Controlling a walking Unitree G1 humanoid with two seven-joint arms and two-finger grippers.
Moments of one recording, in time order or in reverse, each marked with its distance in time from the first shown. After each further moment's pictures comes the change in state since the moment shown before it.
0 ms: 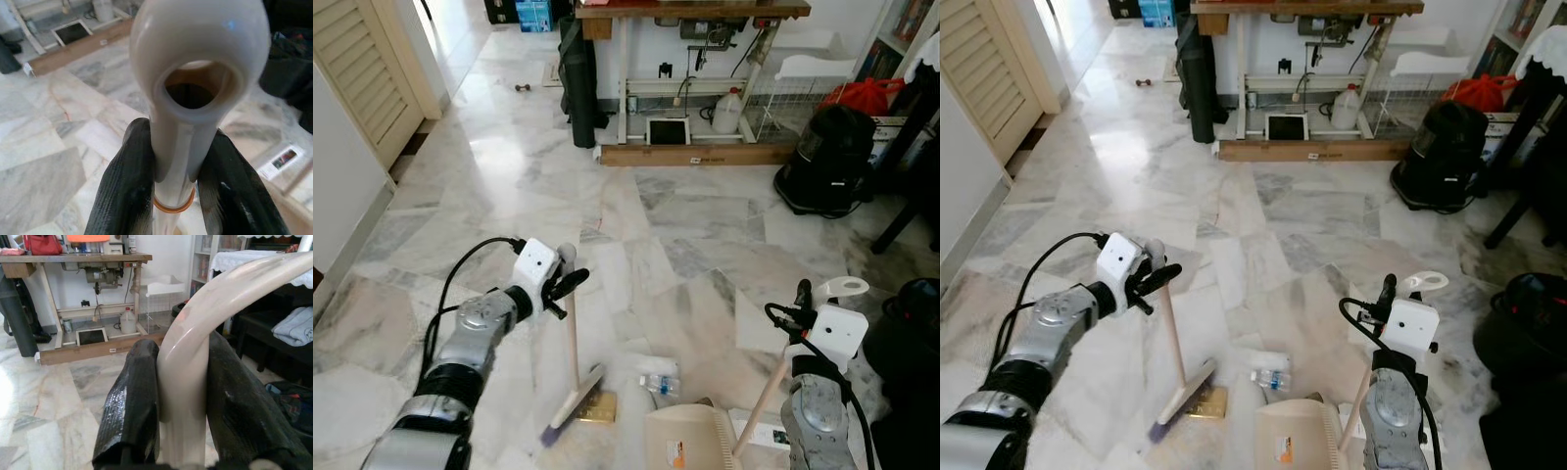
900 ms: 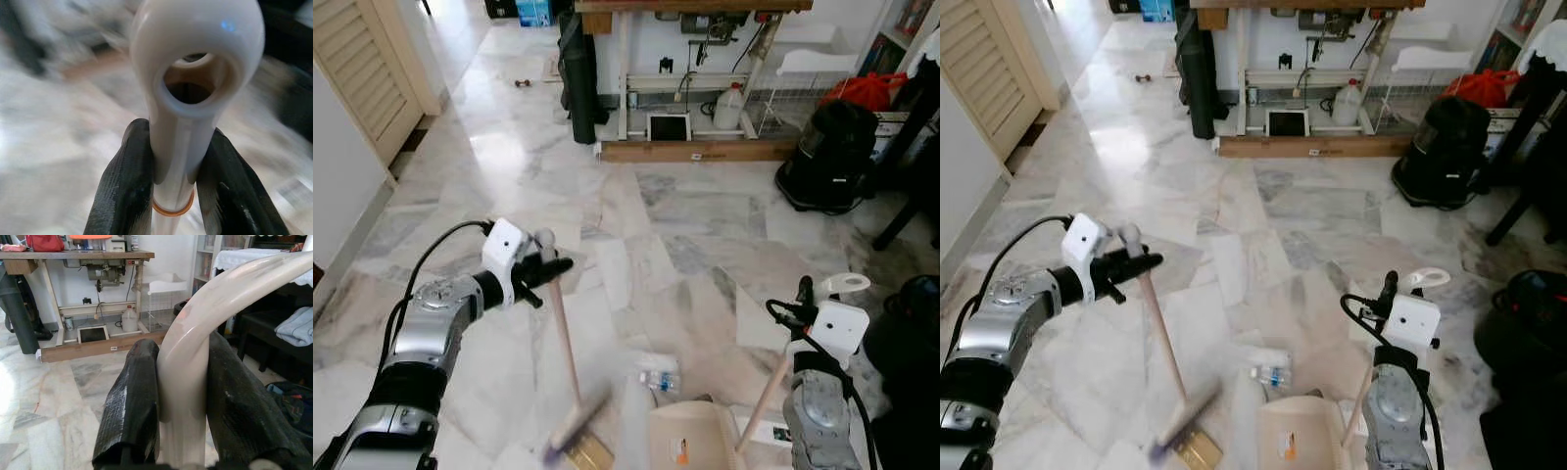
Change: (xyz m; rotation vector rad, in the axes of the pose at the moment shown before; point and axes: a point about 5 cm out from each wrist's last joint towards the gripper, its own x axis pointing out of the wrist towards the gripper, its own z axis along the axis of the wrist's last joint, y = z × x) left arm -0.018 0.029 0.040 -0.054 -0.111 0.165; right arm 0.004 0.000 0.001 -0.004 -0.001 0.002
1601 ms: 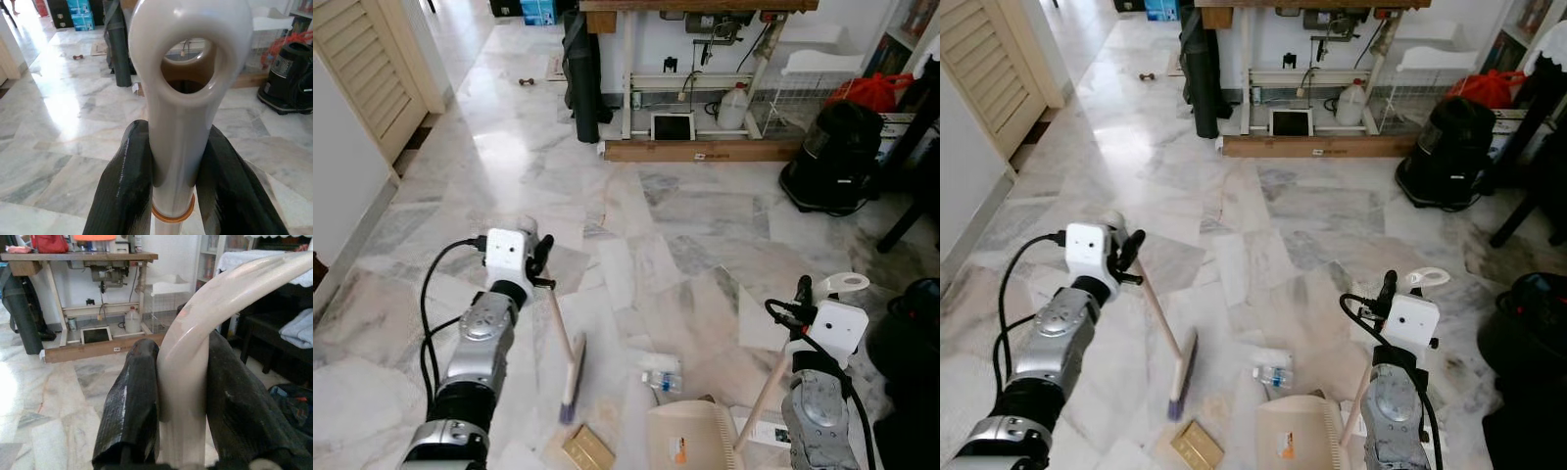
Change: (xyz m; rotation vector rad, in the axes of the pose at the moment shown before) left arm 0.012 -0.029 -0.033 -0.092 -0.108 0.386; right arm 0.000 0.001 0.001 0.005 -0.006 0.000
